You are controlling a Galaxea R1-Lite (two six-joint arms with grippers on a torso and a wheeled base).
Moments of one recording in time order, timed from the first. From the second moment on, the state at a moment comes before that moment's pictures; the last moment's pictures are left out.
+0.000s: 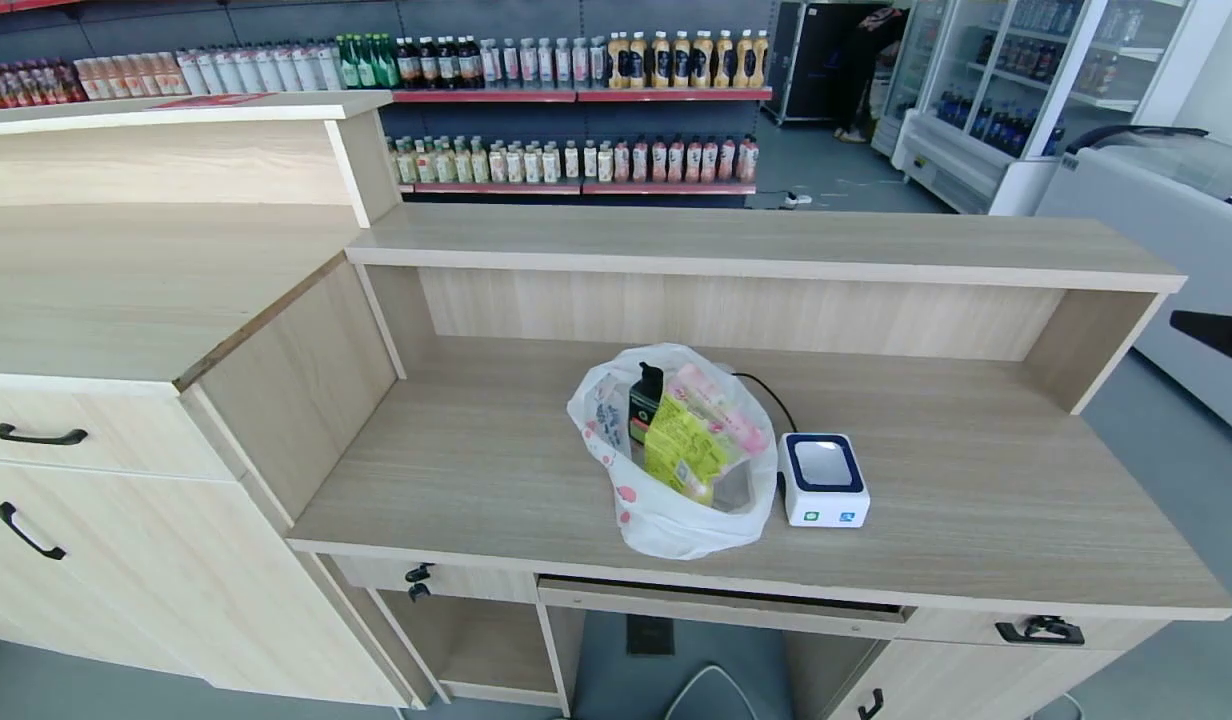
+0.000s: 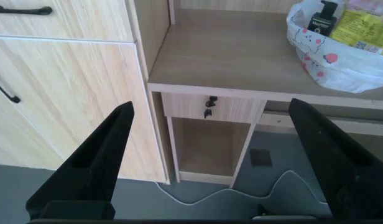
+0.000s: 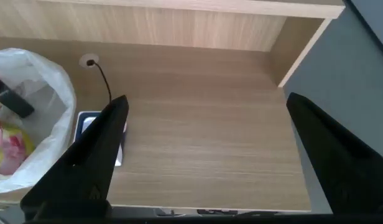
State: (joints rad) left arm 0.00 0.00 0.00 0.00 0.00 0.00; right arm -0.40 1.37 -0.85 -0.35 0.32 -0.17
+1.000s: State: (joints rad) left arm 0.00 0.00 0.00 0.00 0.00 0.00; right arm -0.08 0.33 -0.02 -0.27 -0.03 -0.02
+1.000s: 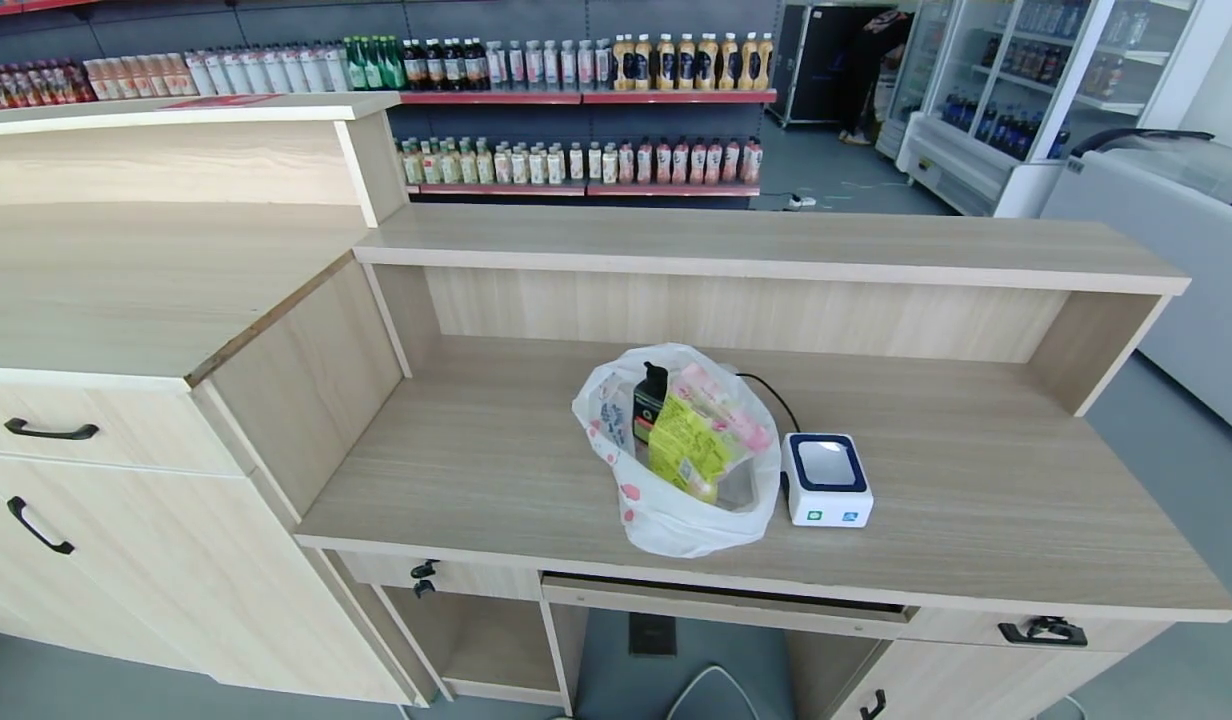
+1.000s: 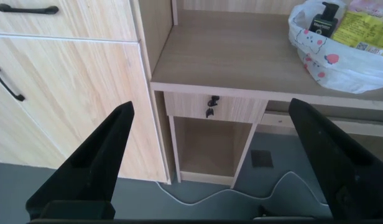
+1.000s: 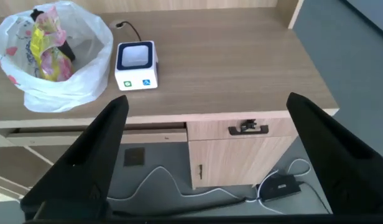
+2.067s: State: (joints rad) left arm 0.00 0.00 0.00 0.00 0.00 0.00; right arm 0.00 0.00 0.00 -0.02 -0.01 -0.01
